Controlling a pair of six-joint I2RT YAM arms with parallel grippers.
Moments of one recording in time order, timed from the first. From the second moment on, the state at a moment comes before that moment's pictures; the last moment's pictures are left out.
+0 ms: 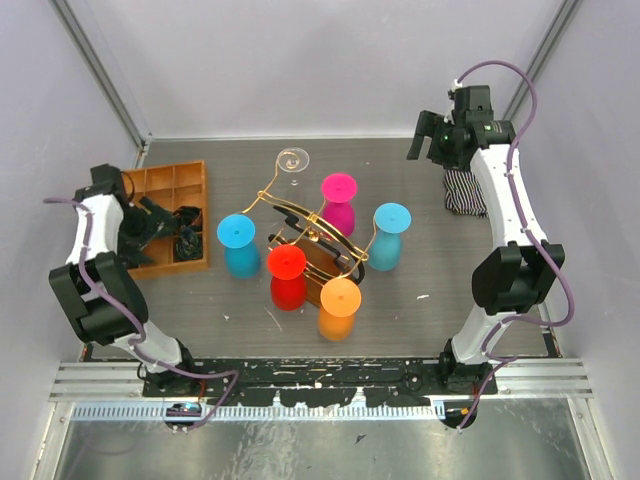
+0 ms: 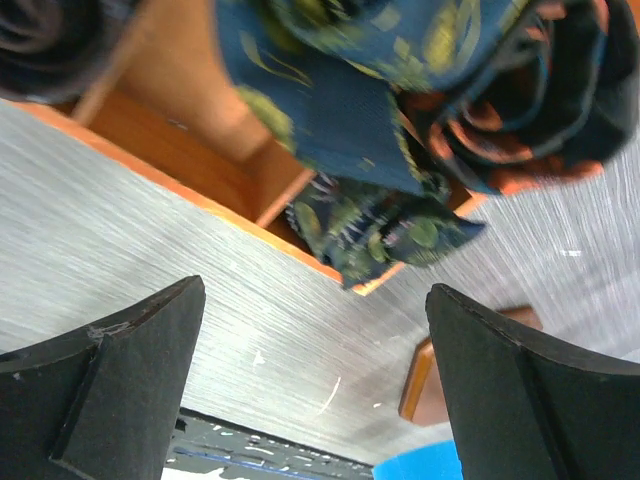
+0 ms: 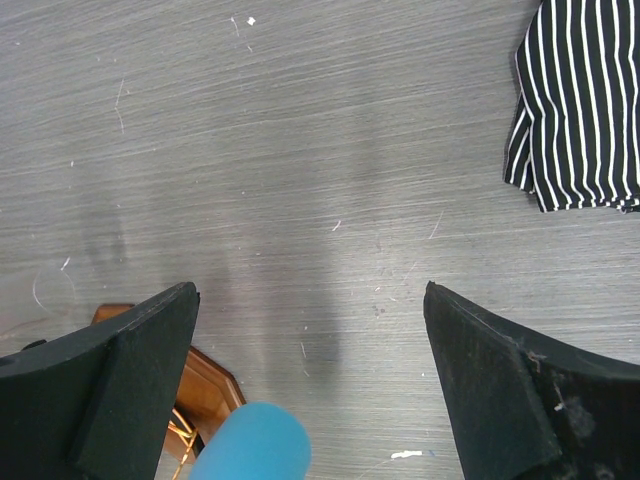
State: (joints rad) left arm 0.39 1.63 1.31 -1.01 0.08 -0.59; right arm 0.04 1.76 1.88 -0.91 -0.08 0.27
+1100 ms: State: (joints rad) left arm 0.41 1.79 1.26 -0.97 0.05 -0.59; right arm 0.04 1.72 1.83 -0.92 -0.08 0.26
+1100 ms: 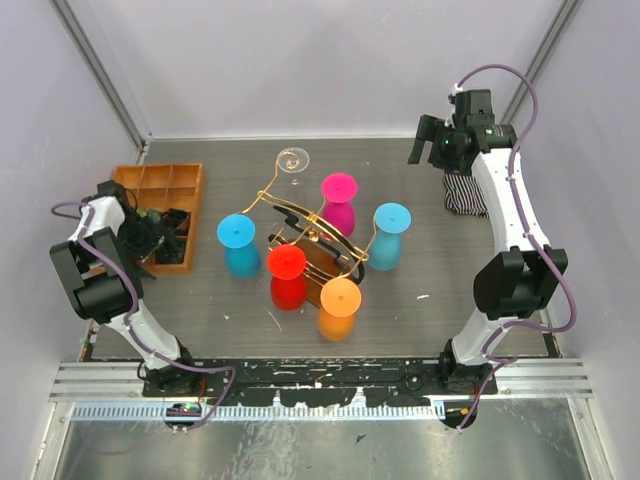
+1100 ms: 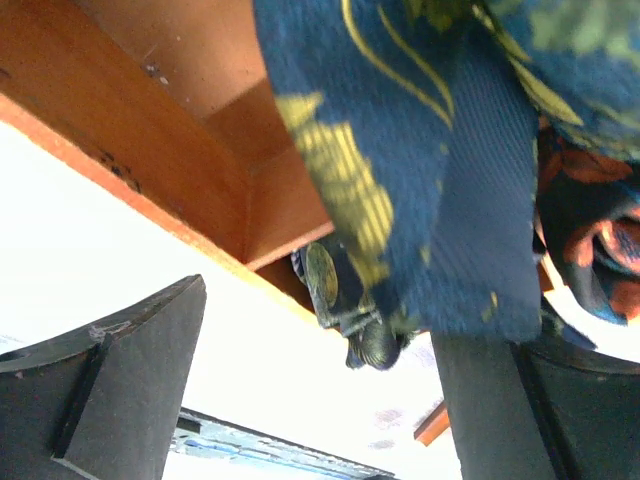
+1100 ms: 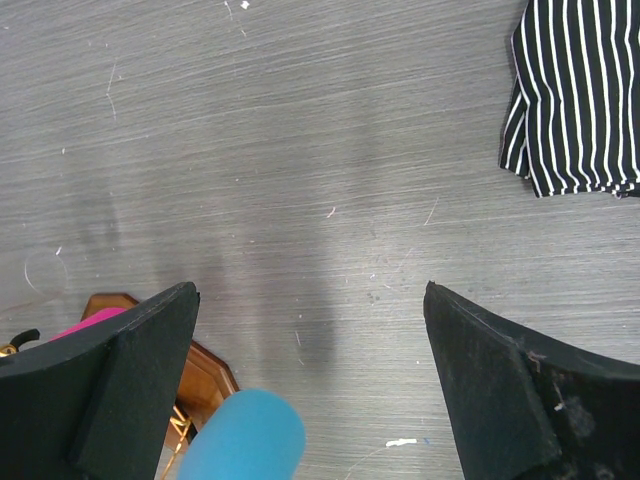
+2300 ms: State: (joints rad) left arm 0.03 1.33 1.67 -1.05 0.14 -0.52; right arm 0.26 1.51 1.82 -0.87 -0.29 0.33
